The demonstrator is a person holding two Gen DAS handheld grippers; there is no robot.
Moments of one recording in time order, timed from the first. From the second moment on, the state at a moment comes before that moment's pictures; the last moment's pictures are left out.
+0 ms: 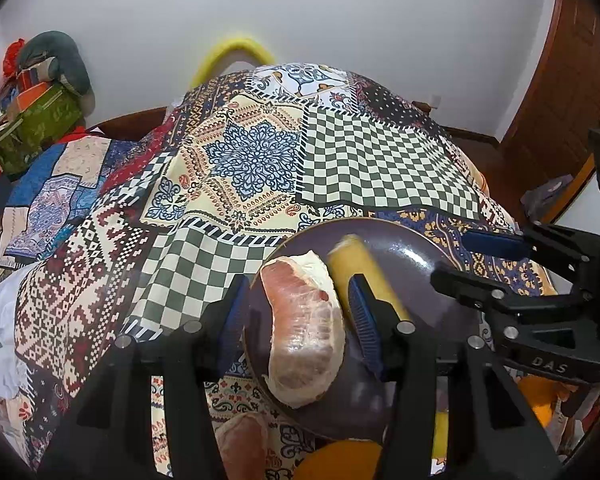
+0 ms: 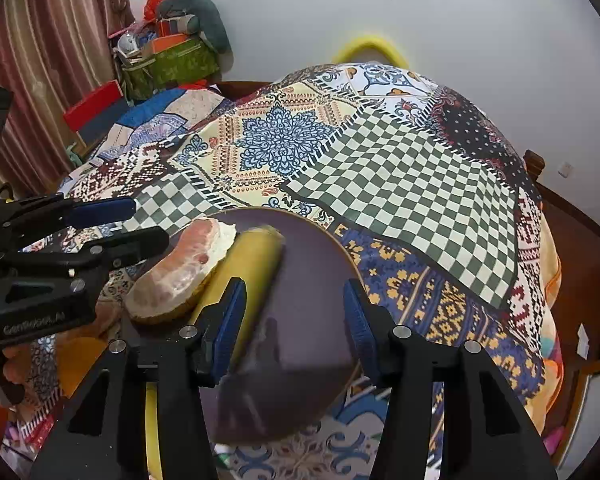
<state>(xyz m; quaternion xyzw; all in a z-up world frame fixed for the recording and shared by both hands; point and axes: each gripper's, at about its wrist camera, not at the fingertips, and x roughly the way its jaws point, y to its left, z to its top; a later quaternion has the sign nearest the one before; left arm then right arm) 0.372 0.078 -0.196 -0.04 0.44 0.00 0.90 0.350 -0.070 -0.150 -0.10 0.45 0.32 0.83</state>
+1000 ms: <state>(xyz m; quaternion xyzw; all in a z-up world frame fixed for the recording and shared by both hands) 0.255 0.065 -0.145 -0.03 0.40 0.01 0.92 0.242 -0.130 -0.092 -0.07 0.38 0.29 0.87</state>
